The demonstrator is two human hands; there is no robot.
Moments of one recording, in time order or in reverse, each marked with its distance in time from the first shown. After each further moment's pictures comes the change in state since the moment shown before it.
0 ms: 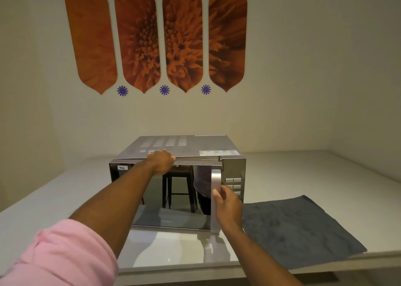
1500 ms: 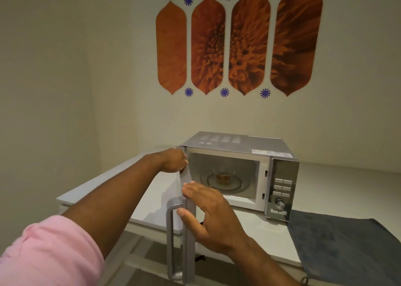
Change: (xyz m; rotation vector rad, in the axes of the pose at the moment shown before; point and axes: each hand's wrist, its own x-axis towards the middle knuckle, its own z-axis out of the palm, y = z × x) left_hand -0.162 -0.076 -0.052 0.018 -0.024 -0.131; right_hand -0.156 -0.128 -0.004 -0.140 -0.590 -0.843
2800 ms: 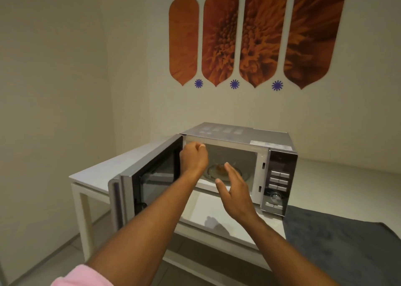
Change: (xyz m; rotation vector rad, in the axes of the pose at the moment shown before) left_hand -0.038 0.145 0.067 -0.957 0.715 -0.324; right_hand -0.009 0.136 -0.008 0.186 0.099 0.324
